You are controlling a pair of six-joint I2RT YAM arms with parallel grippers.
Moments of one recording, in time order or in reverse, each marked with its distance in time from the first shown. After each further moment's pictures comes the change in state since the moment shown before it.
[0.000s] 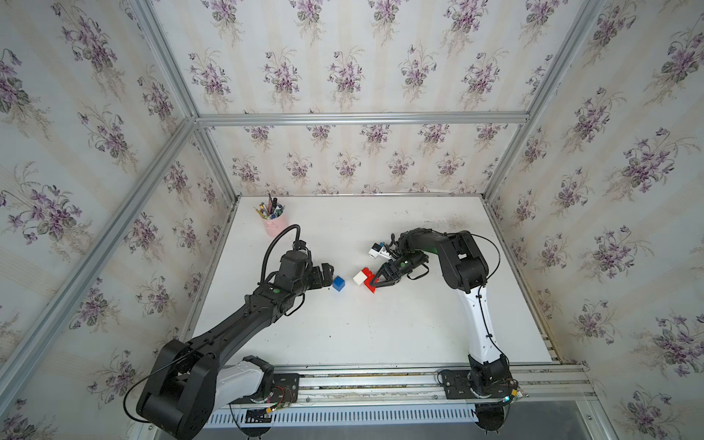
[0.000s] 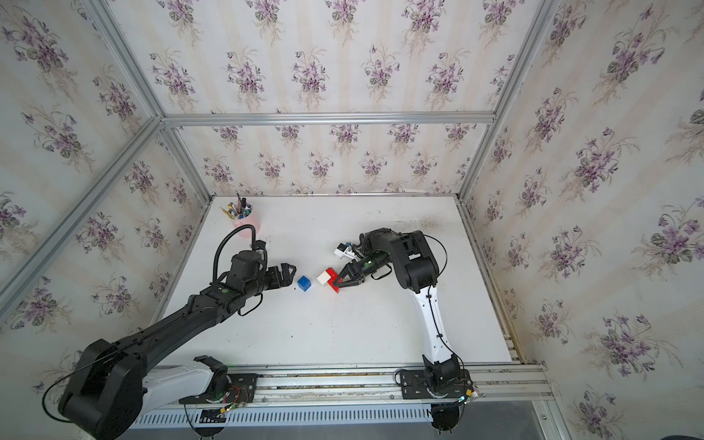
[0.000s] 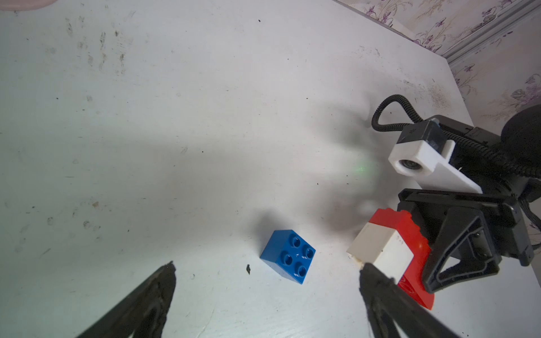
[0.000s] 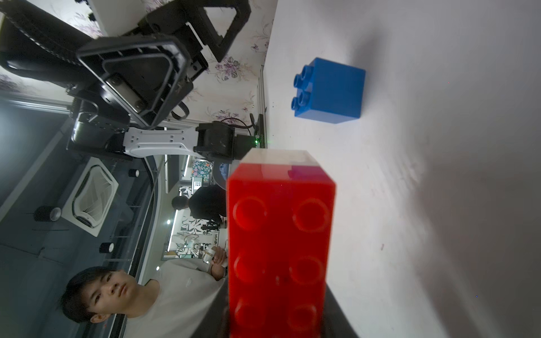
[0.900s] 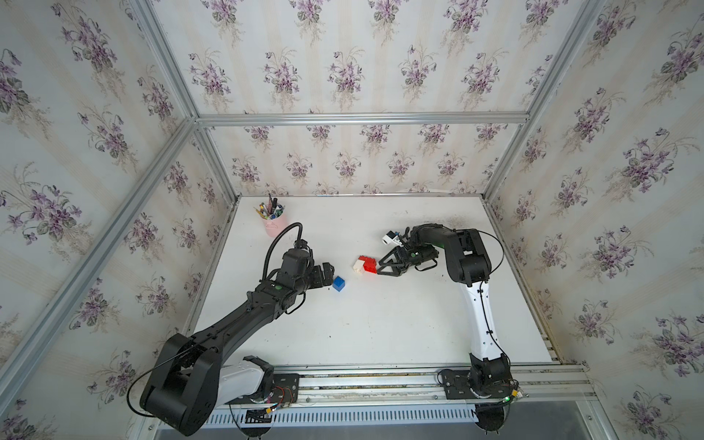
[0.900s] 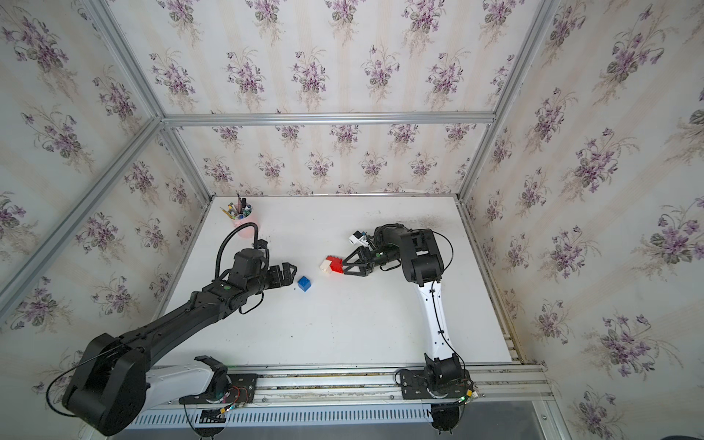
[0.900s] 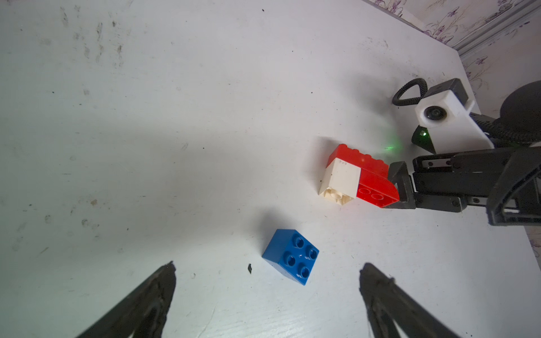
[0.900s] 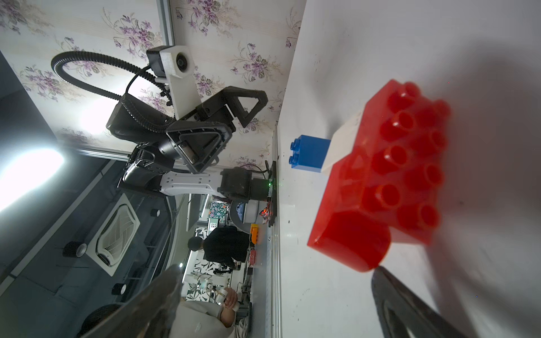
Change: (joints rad) left arm 0.000 0.035 0.038 -0.030 -0.001 0.004; right arm -0.134 0.121 0.106 -0.074 -0.089 -0.009
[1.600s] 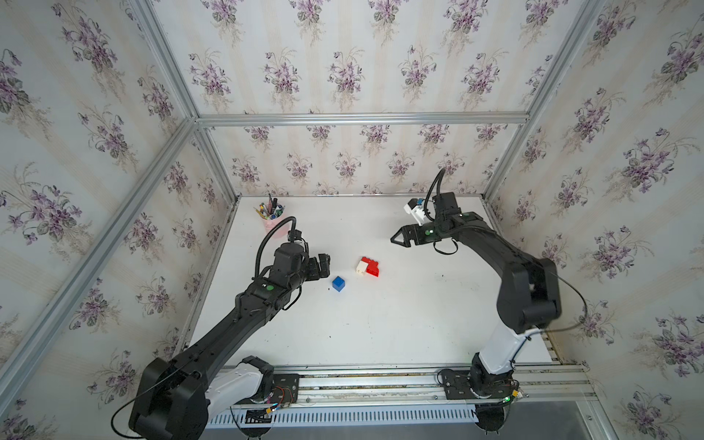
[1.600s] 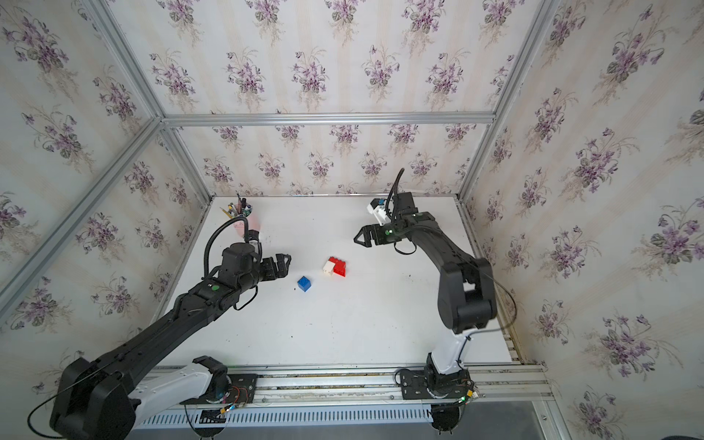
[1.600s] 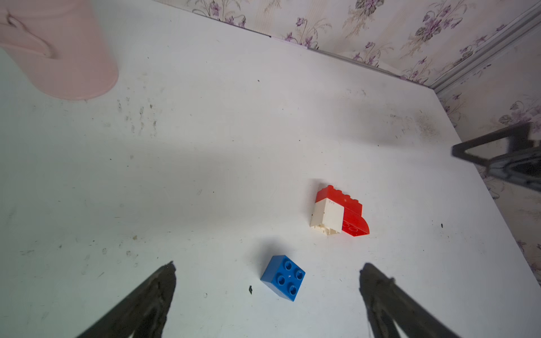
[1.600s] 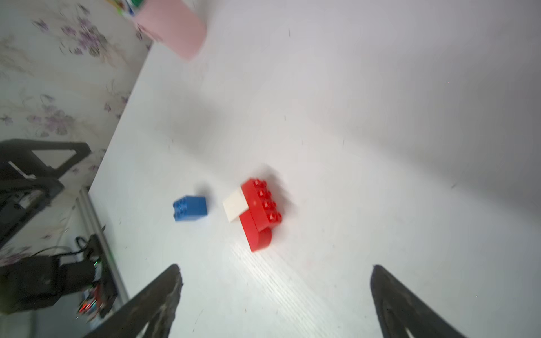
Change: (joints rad) left arm 0.000 -0.147 0.063 -0.076 -0.099 0.049; right arm -0.006 -0.885 -0.377 0.935 0.879 0.814
